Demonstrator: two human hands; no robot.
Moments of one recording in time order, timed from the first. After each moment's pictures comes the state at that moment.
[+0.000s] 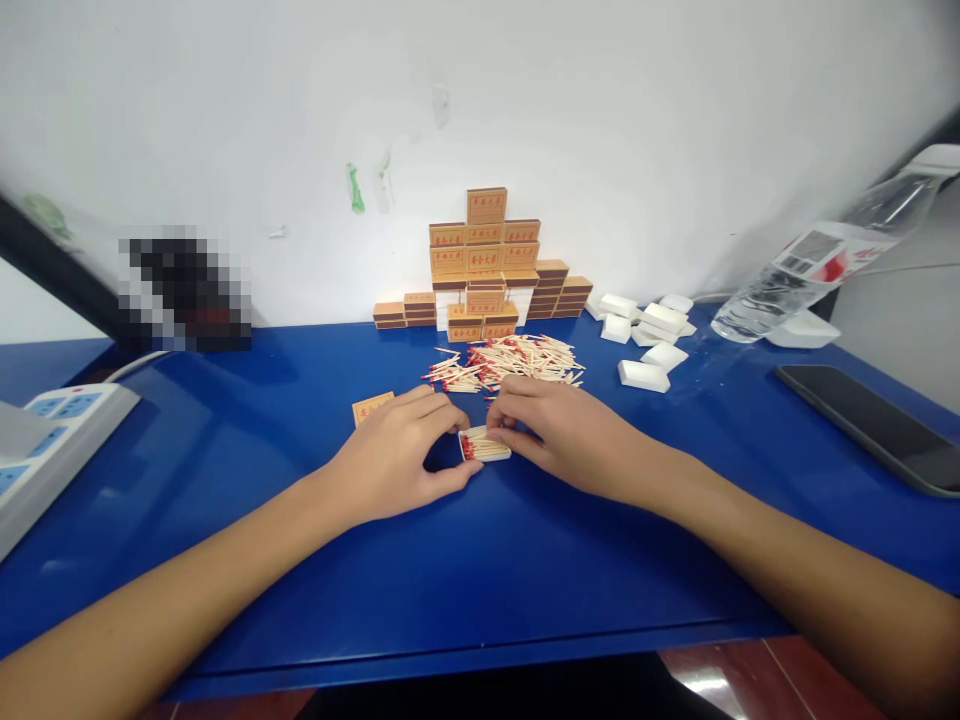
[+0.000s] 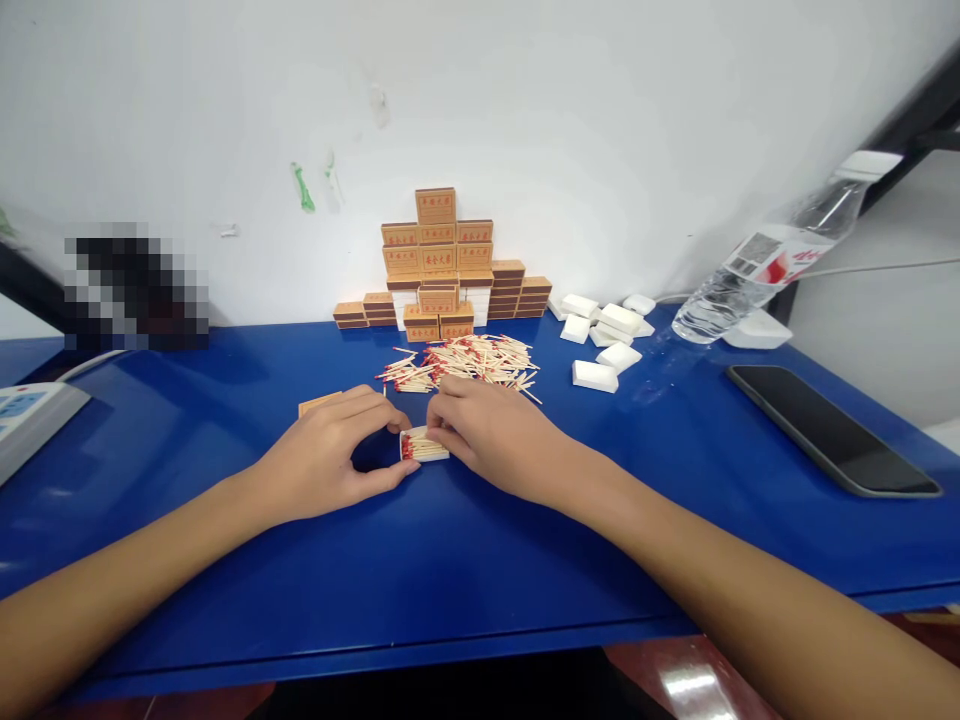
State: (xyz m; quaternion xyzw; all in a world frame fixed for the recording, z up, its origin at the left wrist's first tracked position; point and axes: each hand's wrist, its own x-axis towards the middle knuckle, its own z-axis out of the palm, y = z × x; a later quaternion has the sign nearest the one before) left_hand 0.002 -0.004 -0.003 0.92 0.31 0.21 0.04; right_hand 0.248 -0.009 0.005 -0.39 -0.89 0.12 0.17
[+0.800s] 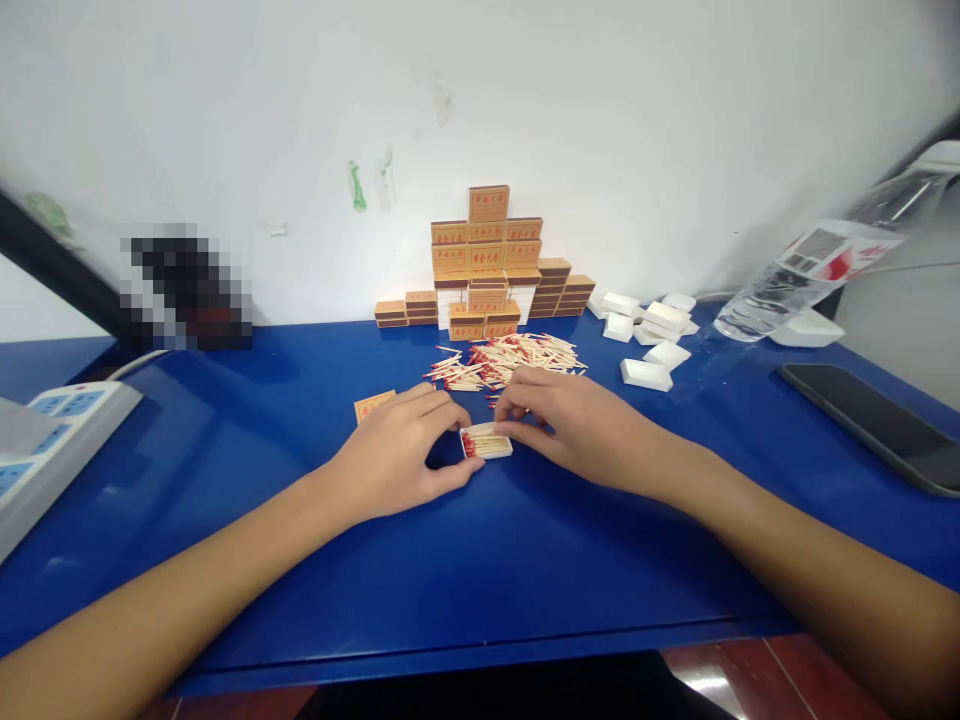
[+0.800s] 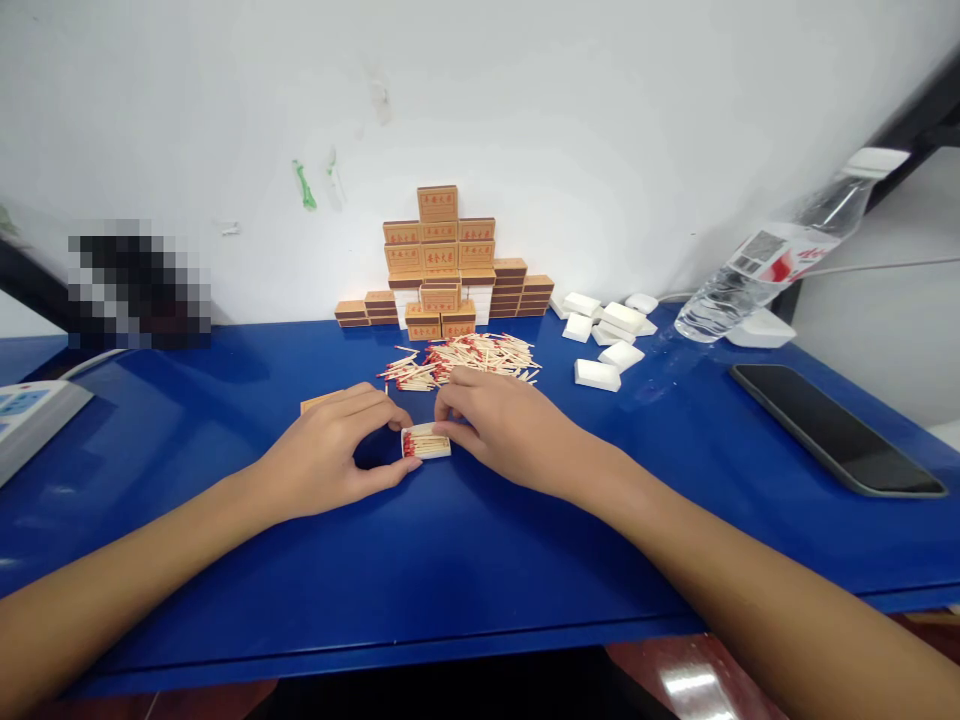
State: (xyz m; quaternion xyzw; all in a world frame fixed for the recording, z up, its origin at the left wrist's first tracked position) left_hand 0.002 -0.005 -0.002 0.92 0.32 0.21 0.04; right_hand 0.254 -0.008 0.011 -0.41 -0.89 0.11 0.17
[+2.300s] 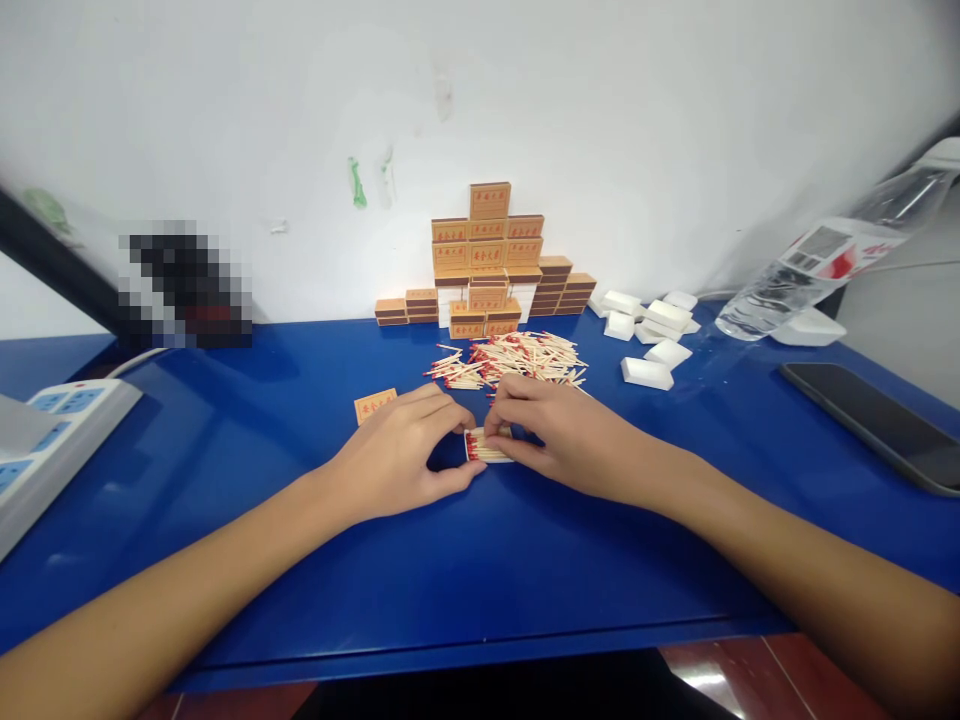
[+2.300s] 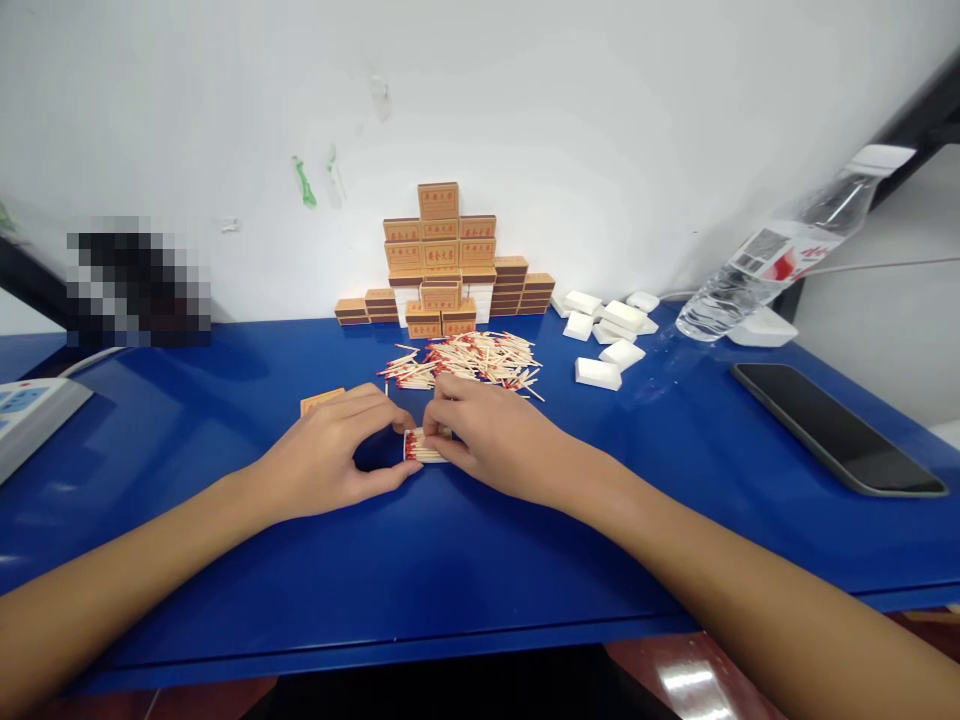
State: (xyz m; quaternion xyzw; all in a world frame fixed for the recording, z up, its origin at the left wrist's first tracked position) left_hand 0.002 -0.004 -0.003 0.93 0.29 0.22 0.08; right_hand 0.246 -0.012 0.004 -0.37 -0.90 0.15 0.19
